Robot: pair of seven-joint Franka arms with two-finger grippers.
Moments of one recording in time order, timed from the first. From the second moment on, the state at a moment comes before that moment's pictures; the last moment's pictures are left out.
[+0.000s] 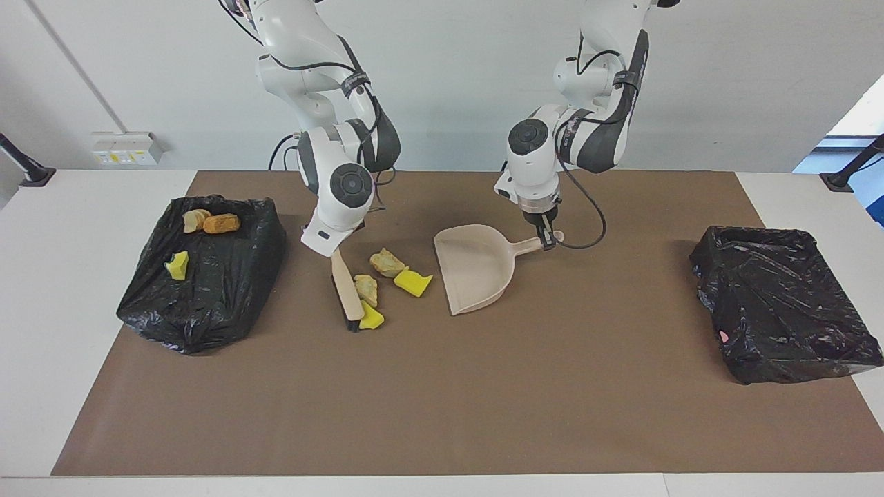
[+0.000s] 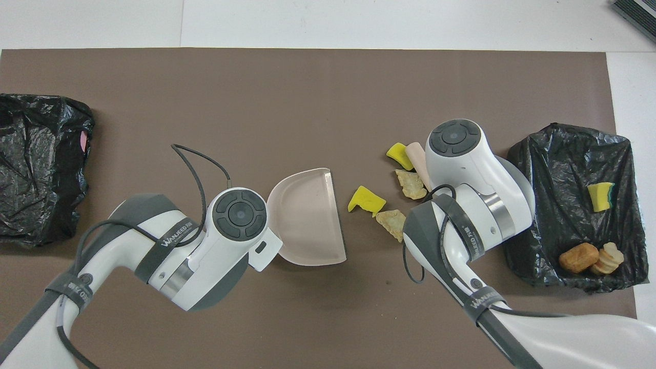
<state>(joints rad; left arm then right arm) -0.05 0.09 -0.54 -2.13 0.31 2.00 0.78 0.13 0.20 0.20 -1.97 -0.21 1.67 0.11</state>
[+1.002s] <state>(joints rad) -0.05 0.09 -0.54 -2.14 0.31 2.01 0.77 0.31 0.13 0.21 -2.10 0.30 1.83 0.20</state>
